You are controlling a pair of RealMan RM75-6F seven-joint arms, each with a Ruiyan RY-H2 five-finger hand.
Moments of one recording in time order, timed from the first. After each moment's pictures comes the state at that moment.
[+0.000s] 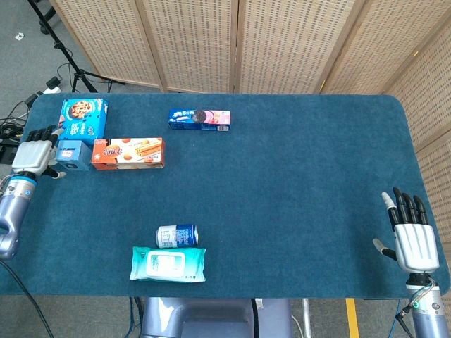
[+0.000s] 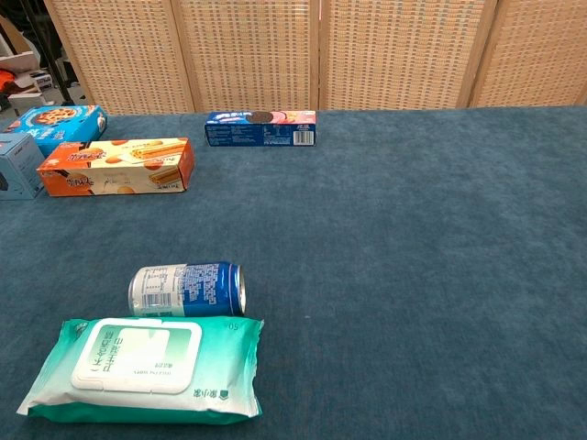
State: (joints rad) left arm -0.70 -1.53 -0.16 -0.50 1.36 0.61 -0.39; right arm 0.12 -1.30 0.11 -1.40 -1.49 1.51 -0.15
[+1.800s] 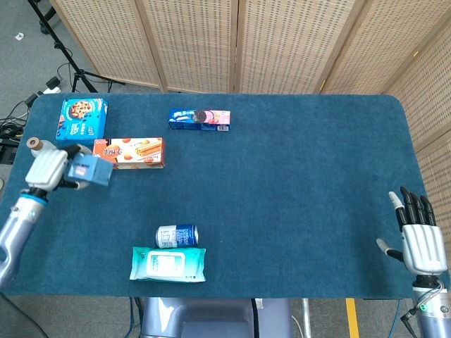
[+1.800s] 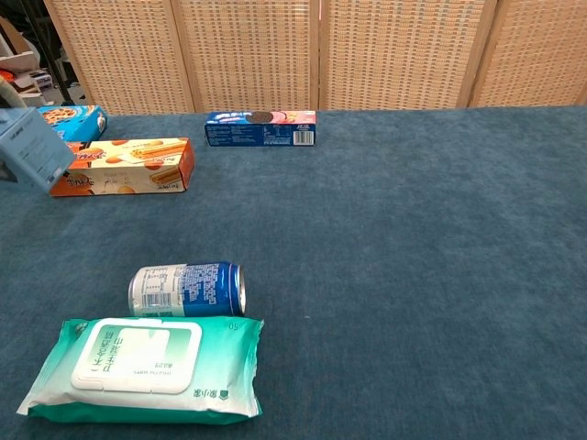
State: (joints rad) left arm -0.56 -1.31 -0.09 -1.08 1.42 1.04 -0.41; right arm 0.10 -1.25 0.11 -1.45 -1.49 1.54 -0.07
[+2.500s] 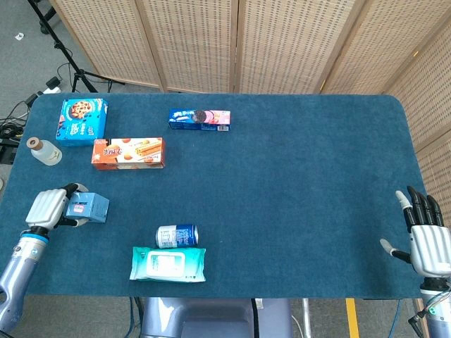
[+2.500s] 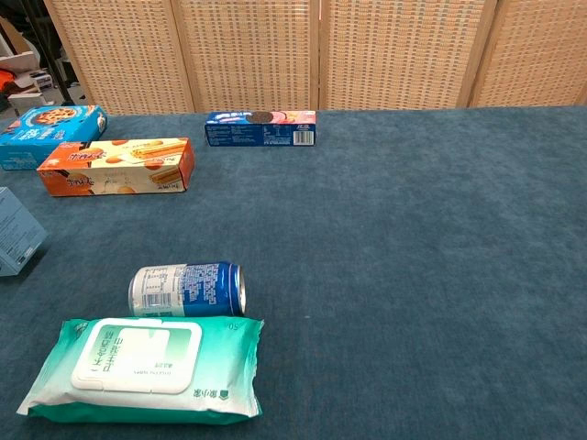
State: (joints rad) left arm -0.42 -1.28 -0.07 -1.35 1.24 1.03 -0.15; right arm 0.09 -1.20 0.11 -1.49 -1.50 1.55 0.00
